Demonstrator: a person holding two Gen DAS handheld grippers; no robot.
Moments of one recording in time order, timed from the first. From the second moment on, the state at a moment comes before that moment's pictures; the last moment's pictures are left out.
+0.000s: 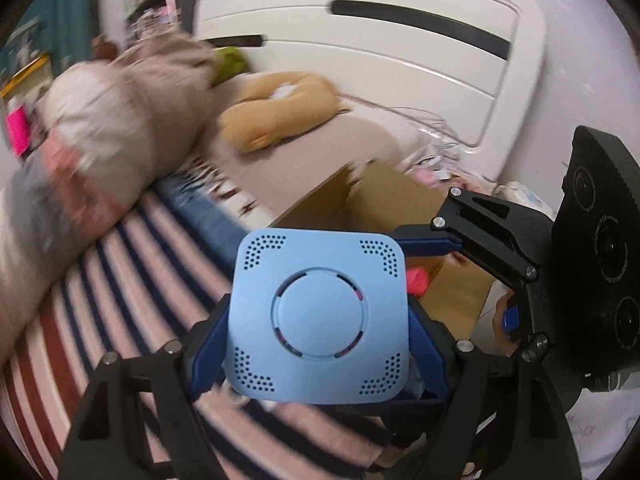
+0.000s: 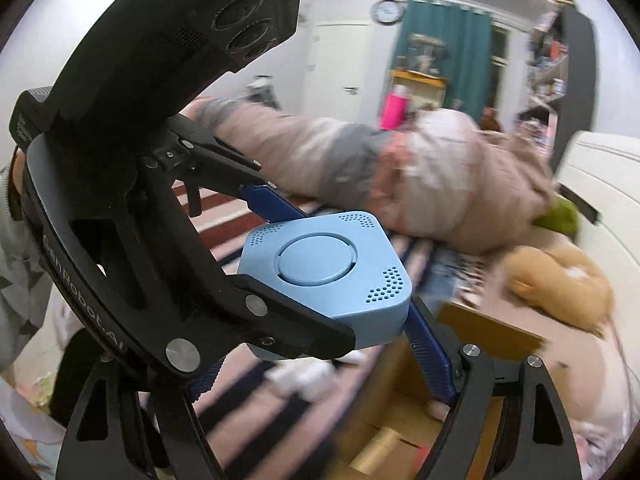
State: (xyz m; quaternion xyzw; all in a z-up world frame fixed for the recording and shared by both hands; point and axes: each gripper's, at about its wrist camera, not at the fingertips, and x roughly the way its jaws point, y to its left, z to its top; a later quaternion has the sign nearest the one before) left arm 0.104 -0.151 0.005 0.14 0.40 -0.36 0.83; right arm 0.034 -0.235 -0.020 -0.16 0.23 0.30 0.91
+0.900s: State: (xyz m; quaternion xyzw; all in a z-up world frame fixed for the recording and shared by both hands) left arm 0.115 -0.047 -0.005 0.06 0.35 -0.19 0.92; right arm 0.026 -0.270 -0.011 -0.07 0.26 0.26 0.93
